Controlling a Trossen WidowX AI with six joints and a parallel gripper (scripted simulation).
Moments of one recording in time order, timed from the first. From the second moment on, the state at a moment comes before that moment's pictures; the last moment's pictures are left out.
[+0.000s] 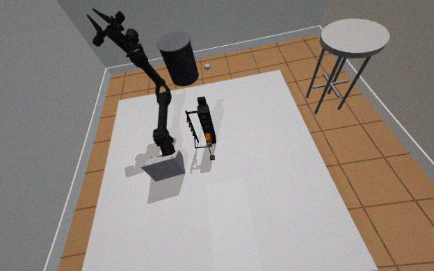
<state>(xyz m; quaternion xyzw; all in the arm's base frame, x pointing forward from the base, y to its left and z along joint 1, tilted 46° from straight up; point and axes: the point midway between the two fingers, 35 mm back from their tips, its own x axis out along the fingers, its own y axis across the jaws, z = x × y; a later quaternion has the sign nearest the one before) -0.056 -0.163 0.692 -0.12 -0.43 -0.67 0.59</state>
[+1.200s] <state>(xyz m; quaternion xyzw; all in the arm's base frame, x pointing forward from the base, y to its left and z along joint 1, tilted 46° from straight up) 0.225 -0.360 0.288 0.48 0.11 -0.46 0.74</state>
